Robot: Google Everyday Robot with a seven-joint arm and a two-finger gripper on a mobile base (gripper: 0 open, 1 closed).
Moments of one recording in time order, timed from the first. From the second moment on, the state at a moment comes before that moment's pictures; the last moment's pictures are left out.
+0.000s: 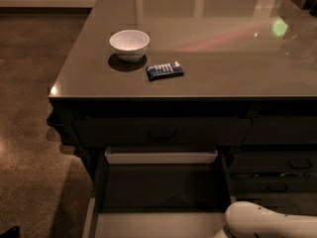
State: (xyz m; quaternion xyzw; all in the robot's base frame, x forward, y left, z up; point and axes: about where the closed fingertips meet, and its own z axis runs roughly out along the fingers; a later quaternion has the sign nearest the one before) arm 0.186 -0.082 0.498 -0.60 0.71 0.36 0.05
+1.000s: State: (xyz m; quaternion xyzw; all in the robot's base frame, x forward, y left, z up) arm 0.178 -0.075 0.472 -0.61 0.70 0.38 0.04
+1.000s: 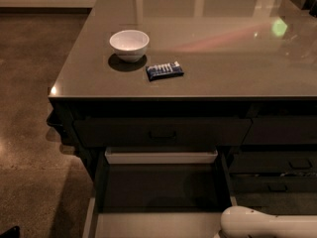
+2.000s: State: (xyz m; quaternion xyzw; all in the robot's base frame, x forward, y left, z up) arm 0.224 -0.099 0.428 -0.62 0.73 0.27 0.07
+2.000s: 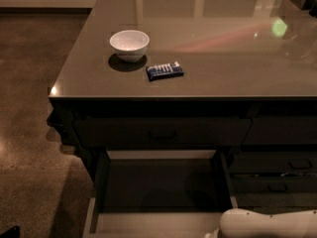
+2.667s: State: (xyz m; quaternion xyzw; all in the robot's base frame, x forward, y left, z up) arm 0.261 -0.098 0.419 -0.63 0.73 0.25 0.08
